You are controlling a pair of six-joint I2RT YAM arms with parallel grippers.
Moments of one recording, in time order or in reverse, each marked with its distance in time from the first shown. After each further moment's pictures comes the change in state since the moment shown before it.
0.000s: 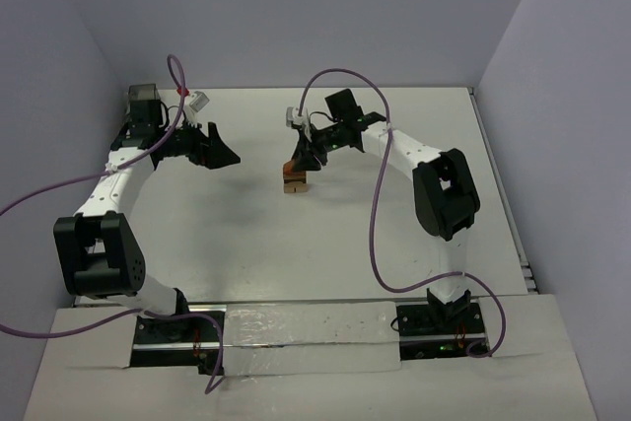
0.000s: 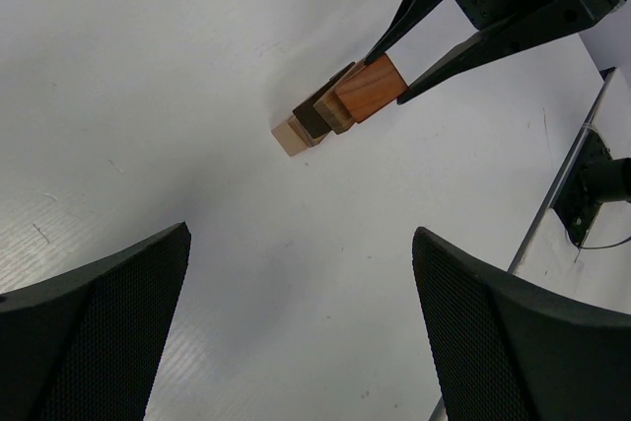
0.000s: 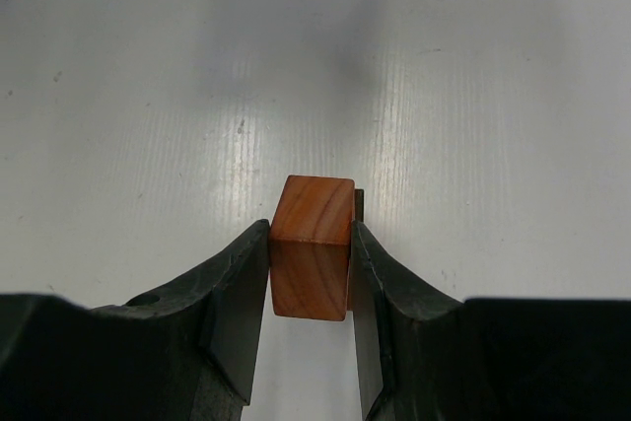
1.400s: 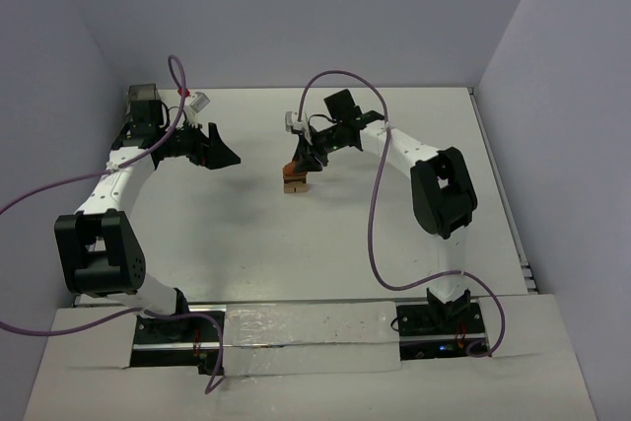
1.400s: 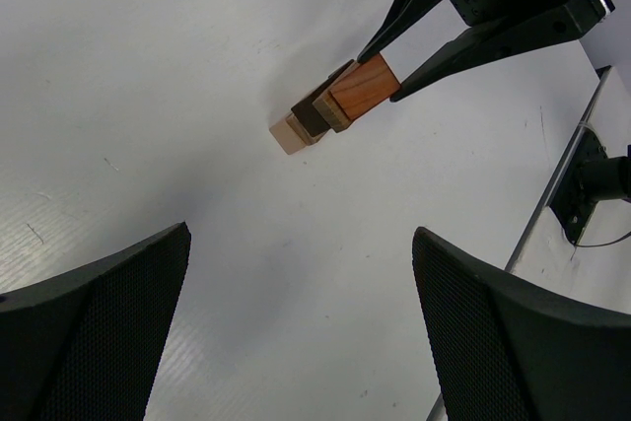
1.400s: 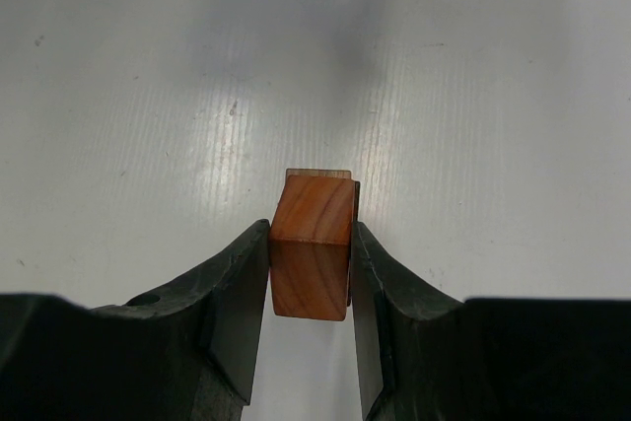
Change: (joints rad) left arm 0.000 0.011 0.000 -0.001 0.007 0.001; right arm -0.001 0.024 0.027 -0.067 0.000 -0.125
